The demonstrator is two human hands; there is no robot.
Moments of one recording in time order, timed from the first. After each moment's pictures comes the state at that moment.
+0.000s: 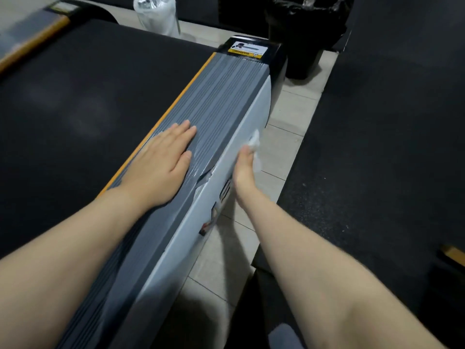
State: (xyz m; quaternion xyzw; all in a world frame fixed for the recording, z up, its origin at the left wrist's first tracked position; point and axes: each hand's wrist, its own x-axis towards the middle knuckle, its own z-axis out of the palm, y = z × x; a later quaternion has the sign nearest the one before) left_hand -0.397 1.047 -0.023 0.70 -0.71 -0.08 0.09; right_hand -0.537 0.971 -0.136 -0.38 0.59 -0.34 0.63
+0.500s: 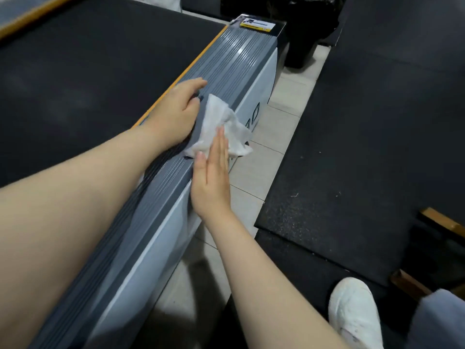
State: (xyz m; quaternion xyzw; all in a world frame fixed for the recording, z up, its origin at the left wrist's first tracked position) left_hand -0.401 1.076 -0.008 0.69 -0.66 -0.15 0.28; right_hand -0.513 1.152 -0.085 -0.63 0.46 -0.43 0.44
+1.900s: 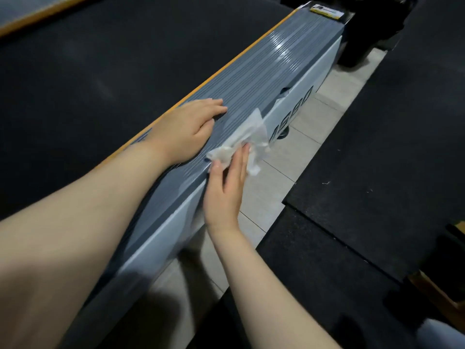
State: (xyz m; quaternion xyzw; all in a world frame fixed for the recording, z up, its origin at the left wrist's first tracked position) left_hand -0.359 1.240 -0.017 0.69 -0.70 -0.10 0.18; right_hand -0.495 1.283 -0.081 -0.55 0.48 -0.43 0.53
